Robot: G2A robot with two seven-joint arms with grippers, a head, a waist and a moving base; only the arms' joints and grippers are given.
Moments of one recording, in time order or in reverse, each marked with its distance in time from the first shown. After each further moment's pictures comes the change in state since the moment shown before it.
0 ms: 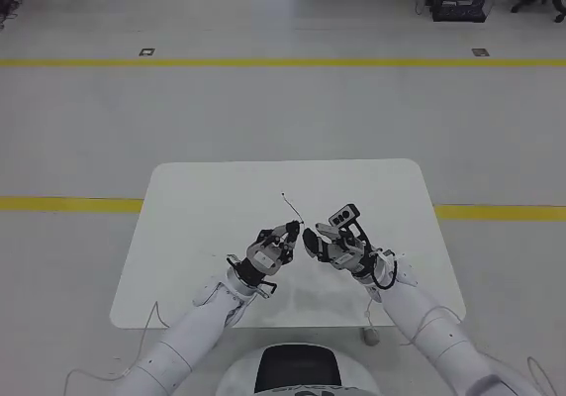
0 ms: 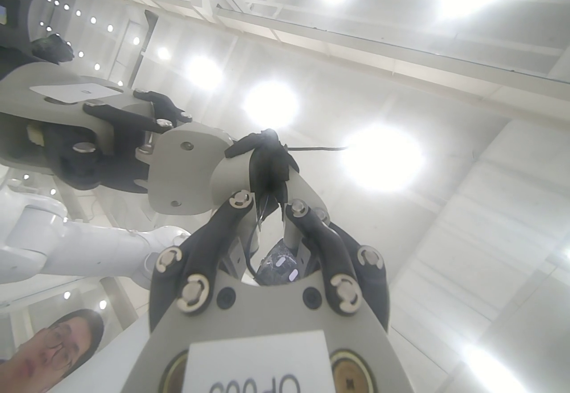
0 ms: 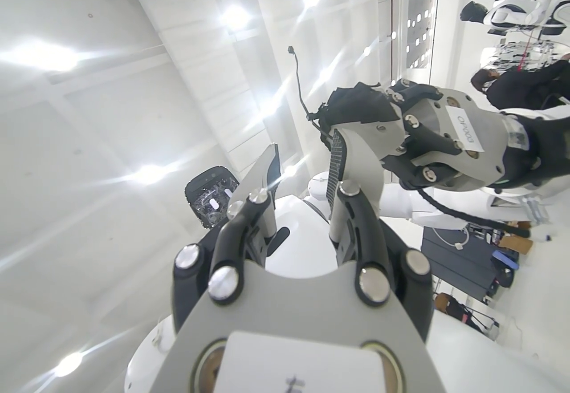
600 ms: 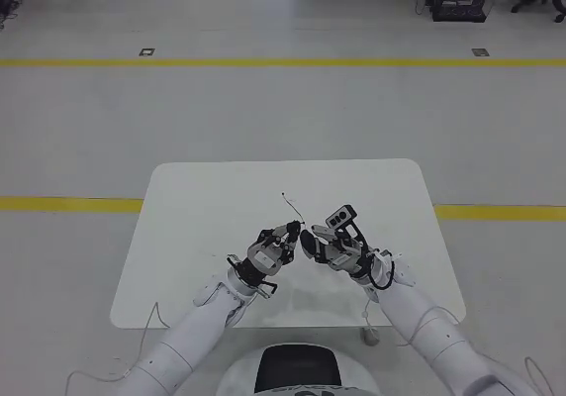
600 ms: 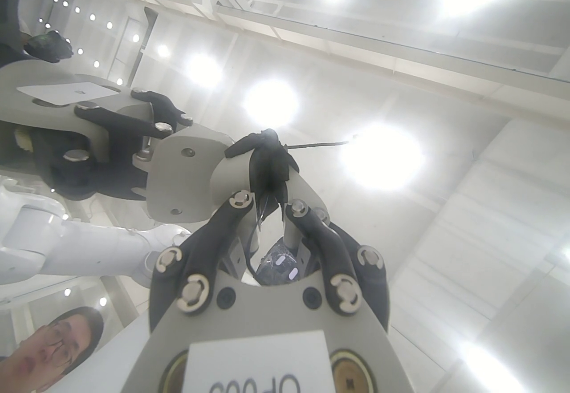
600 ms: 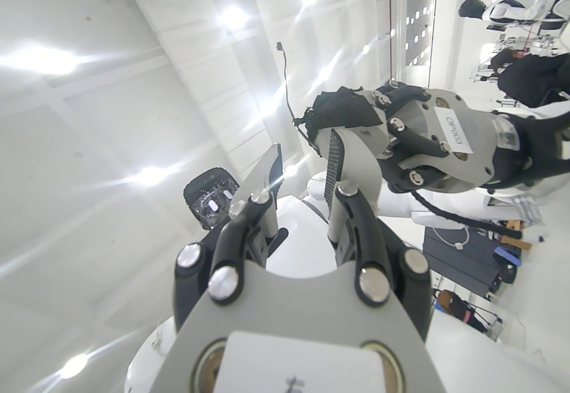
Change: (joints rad) left arm 0.006 -0.008 -0.012 -0.005 0.012 0.012 -0.002; right arm -0.003 -0.015 0.008 0.004 -0.022 0.015 0.000
